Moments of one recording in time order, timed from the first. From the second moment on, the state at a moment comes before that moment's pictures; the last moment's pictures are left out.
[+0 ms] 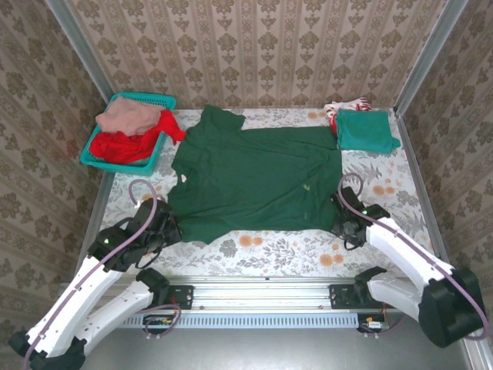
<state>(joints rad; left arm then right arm) -0.67 0.62 0.83 -1.19 -0.16 -0.85 0.32 1.07 0.58 -0.85 0.22 0.86</state>
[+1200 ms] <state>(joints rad) -0.56 0.62 0.81 -1.16 -0.10 -0.75 0.27 1.04 0.58 -0.76 0.30 0.91</state>
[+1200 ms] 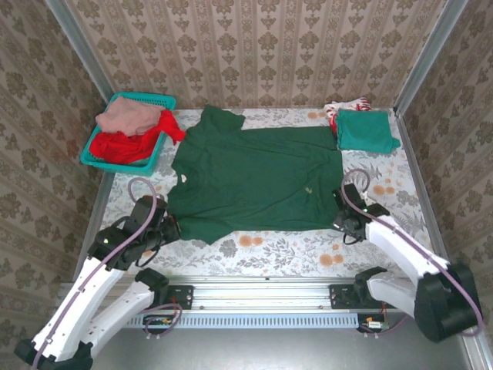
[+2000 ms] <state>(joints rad) -0.28 1.43 1.29 -0.90 -0.03 -0.46 0.04 1.56 1.23 -0.90 0.28 0.62</state>
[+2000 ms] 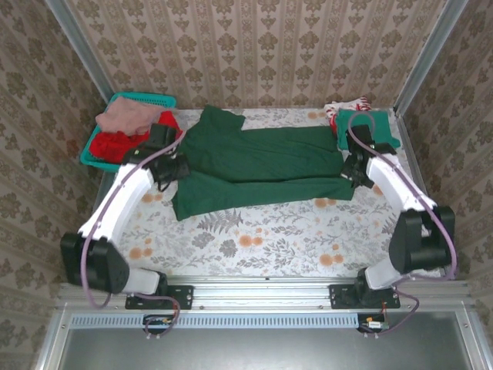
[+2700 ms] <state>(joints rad) -0.21 2.05 1.78 -0.98 0.01 -0.31 0.03 2.08 1.67 -0.91 0.22 0.51</state>
